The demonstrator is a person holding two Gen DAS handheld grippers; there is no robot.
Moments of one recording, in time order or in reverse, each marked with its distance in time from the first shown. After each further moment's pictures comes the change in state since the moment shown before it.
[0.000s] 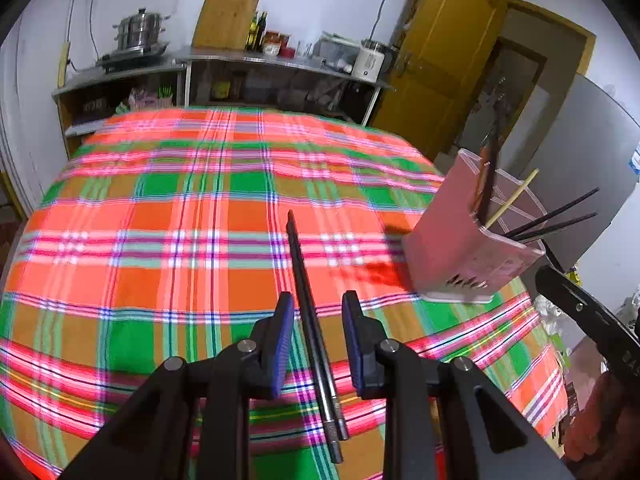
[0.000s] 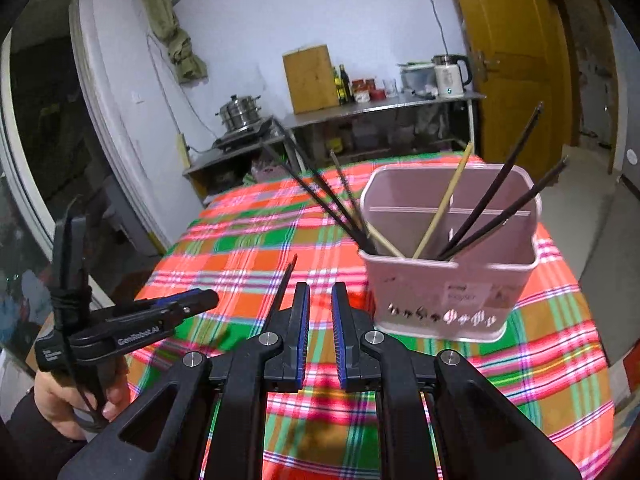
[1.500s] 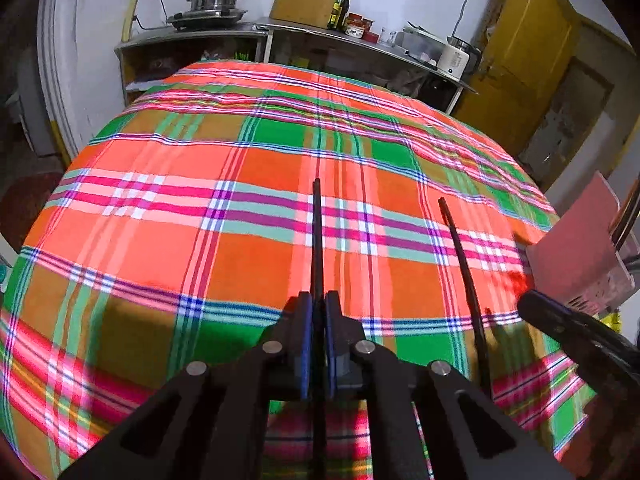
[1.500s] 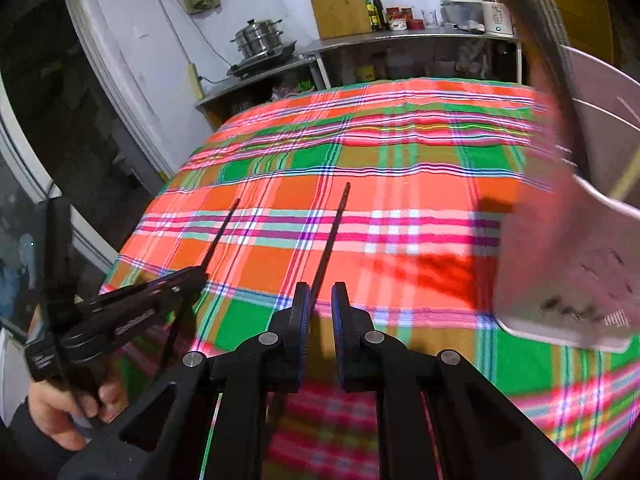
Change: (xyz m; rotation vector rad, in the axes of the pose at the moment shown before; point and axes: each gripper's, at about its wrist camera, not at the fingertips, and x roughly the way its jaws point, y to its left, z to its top) left arm 0.044 0.097 -0.009 -0.157 0.039 0.173; right arm 0.148 0.043 -0.015 -0.043 0.244 0.063
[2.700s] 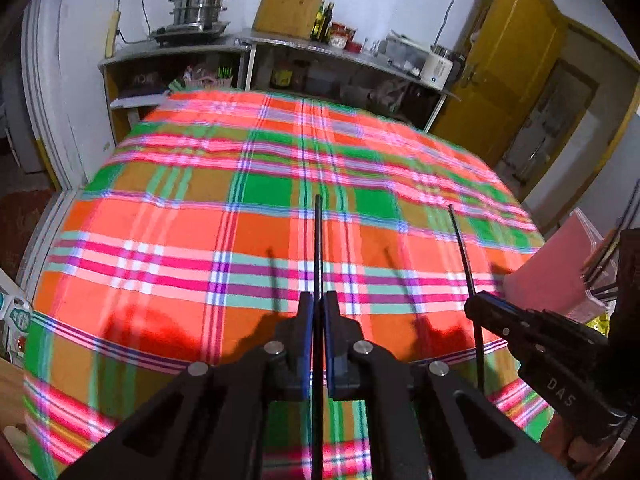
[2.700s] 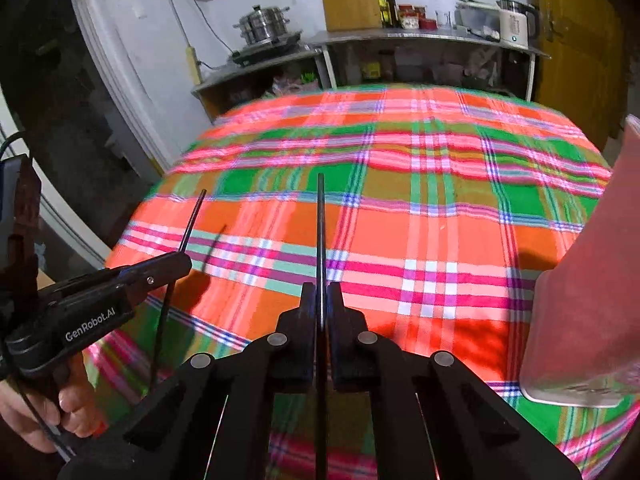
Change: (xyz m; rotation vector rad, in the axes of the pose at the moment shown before) left arm -0.032 -0.002 0.041 0.042 -0.034 -0.042; right arm 0.004 0.028 0.033 -0.054 -0.001 -0.021
